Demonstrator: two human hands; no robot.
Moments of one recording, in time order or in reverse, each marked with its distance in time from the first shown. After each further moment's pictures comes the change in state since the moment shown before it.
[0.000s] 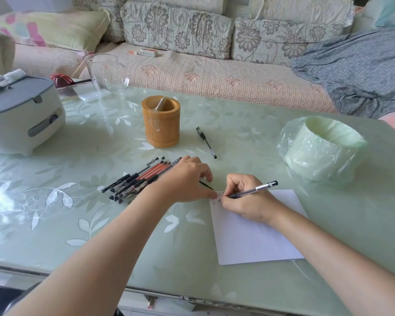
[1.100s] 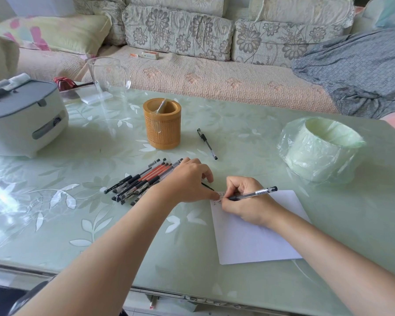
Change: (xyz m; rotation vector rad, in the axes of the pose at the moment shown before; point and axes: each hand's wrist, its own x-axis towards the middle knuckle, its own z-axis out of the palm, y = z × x) left_hand 0.003 0.008 0.000 0.000 -0.002 -0.063; right_hand -0.002 0.003 0.001 -0.076 0.027 -0.029
